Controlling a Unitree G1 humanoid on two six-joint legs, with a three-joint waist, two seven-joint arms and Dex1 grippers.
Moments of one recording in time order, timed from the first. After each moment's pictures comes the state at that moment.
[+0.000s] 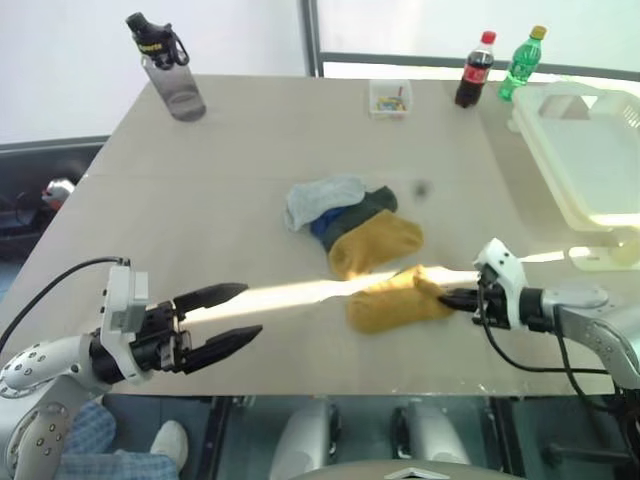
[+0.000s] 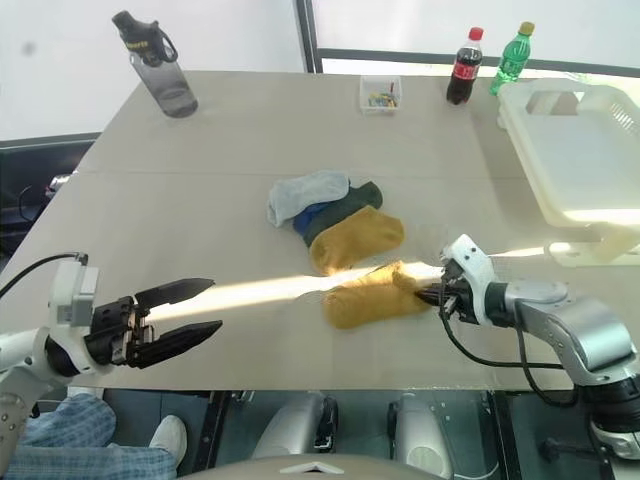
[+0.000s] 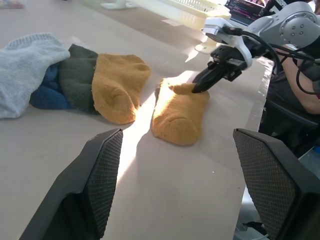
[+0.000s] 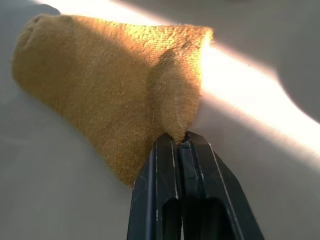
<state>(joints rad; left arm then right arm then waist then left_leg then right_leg) 0.32 0.78 0.50 -0.48 -0.85 0.47 -1.16 -0.18 -0.79 0.05 -0.40 0.61 0.99 0.74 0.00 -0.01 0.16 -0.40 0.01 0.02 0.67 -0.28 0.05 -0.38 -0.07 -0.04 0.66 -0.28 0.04</state>
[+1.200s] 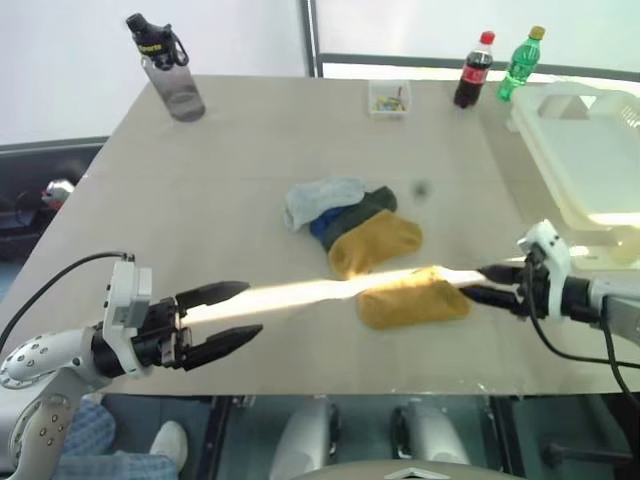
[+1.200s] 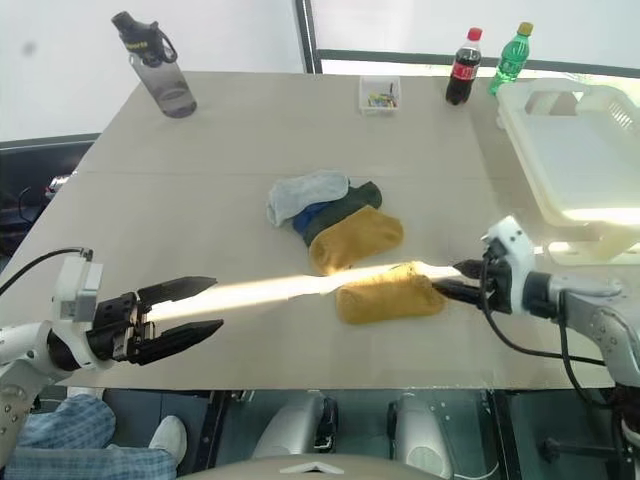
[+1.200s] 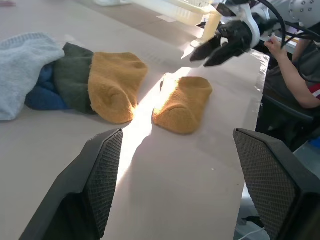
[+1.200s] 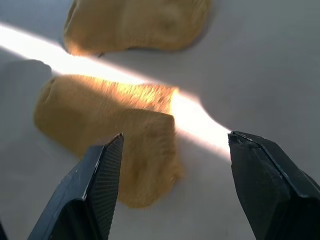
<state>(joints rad) 0.28 0.80 0.49 -0.46 -0.83 0.48 -1.19 -0.27 -0.79 -0.18 -0.30 0.70 1.02 0.73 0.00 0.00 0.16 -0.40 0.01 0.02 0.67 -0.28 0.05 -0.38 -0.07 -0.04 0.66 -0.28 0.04</state>
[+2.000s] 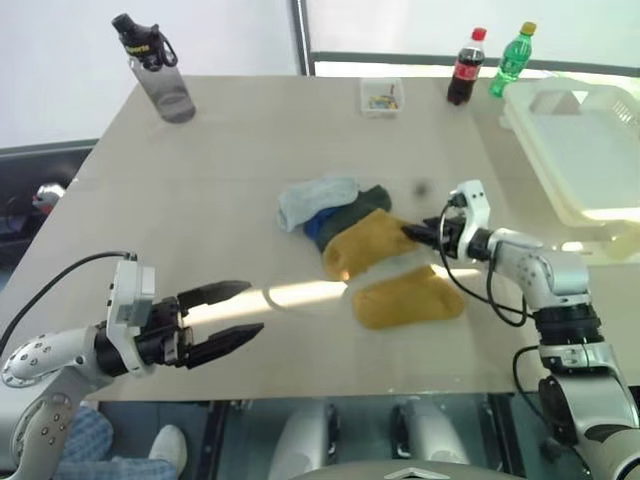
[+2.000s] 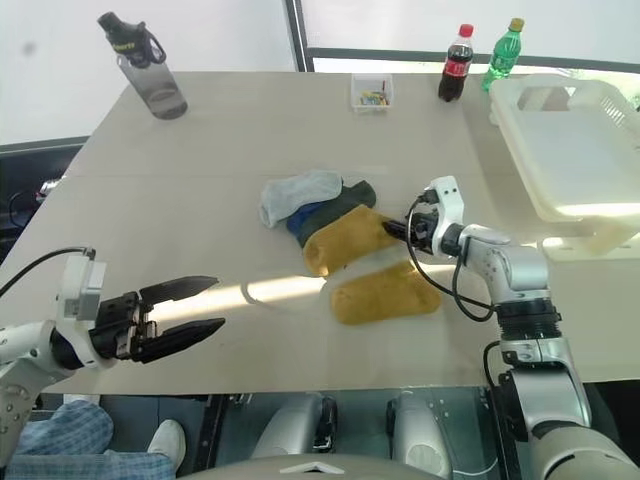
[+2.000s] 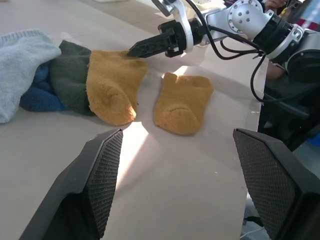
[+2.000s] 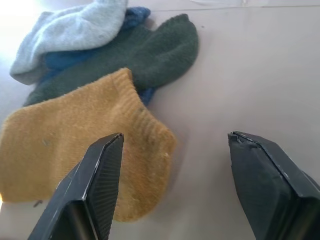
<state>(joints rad) 0.27 0.80 0.48 -0.46 -0.83 0.48 -1.14 -0.61 -0.37 -0.02 0.18 0.47 0.82 0.59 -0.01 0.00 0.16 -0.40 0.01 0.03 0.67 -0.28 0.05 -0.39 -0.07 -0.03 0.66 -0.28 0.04</state>
